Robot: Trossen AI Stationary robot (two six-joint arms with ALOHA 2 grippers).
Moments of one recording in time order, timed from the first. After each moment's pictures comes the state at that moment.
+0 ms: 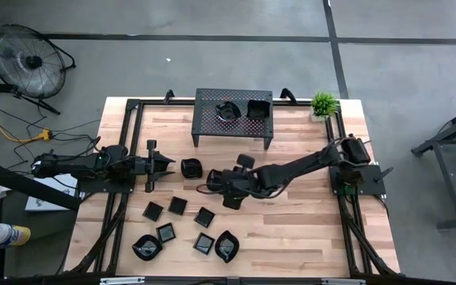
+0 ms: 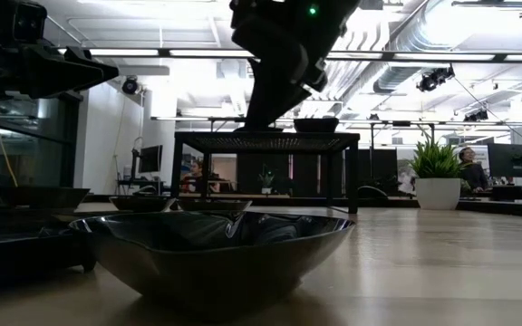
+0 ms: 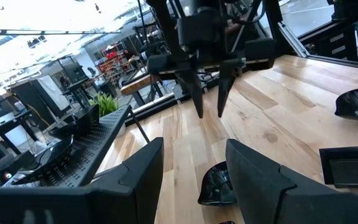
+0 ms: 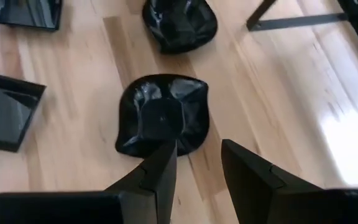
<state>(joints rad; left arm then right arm) -0.03 0.01 0.01 0.01 0.01 0.44 0.24 1.94 1.49 -0.58 0.49 0.38</state>
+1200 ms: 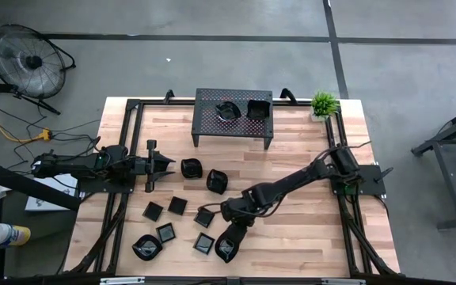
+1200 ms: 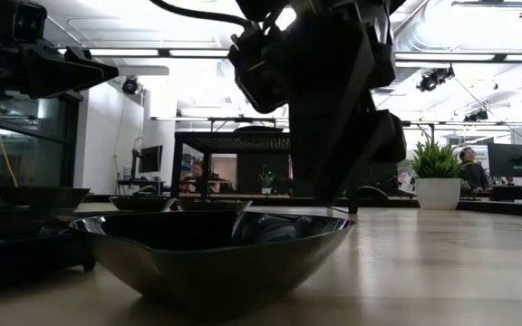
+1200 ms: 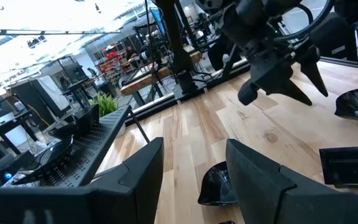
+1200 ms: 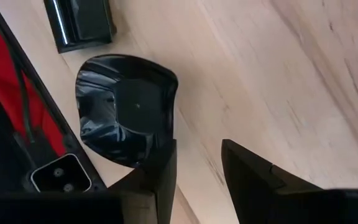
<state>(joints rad) -0.03 0.01 0.01 0.01 0.01 0.44 0.33 2.08 1.49 -0.53 -0.30 1.00</state>
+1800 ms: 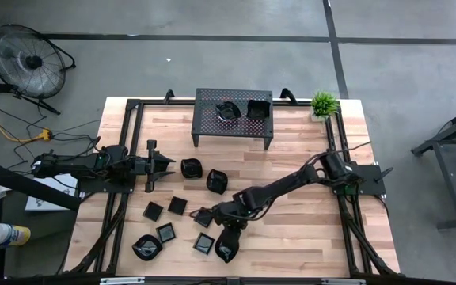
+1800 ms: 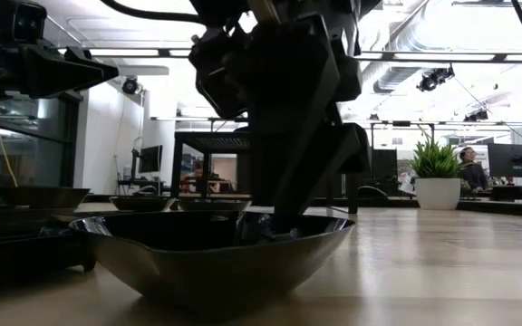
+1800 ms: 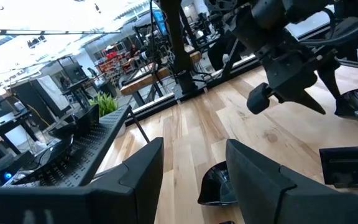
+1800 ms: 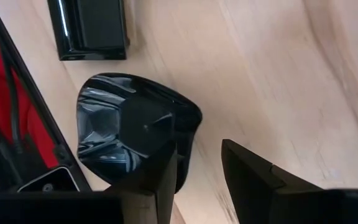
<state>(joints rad) -0.03 0.01 0.01 0.01 0.01 0.44 0.33 2.20 1.66 -0.61 -0.30 0.89</state>
